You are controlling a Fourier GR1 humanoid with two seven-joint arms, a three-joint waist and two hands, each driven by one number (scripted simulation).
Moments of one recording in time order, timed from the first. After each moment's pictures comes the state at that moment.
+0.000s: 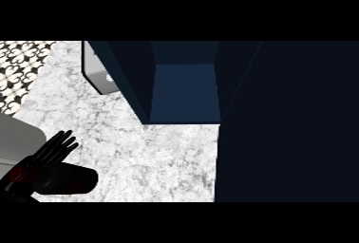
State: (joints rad) left arm 0.01 0.31 0.32 -1.16 0.19 -0.91 -0.24; right arm -0.08 -0.17 0.02 -2.42 -0.25 0.10 0.57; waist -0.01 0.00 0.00
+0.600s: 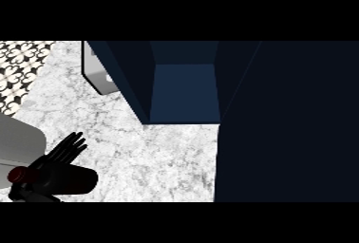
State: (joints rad) left arm -0.04 0.32 0.25 -1.00 0.08 -0.84 -0.38; right arm -0.07 -0.16 0.02 -2.42 -0.25 0.12 0.57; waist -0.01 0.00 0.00
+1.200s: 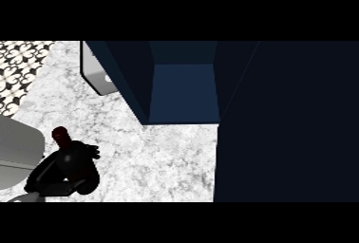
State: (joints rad) left arm -0.10 0.30 0.19 -0.90 0.11 -0.84 -0.40; right arm -0.09 -0.16 0.02 -2.41 -0.25 0.11 0.58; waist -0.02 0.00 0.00
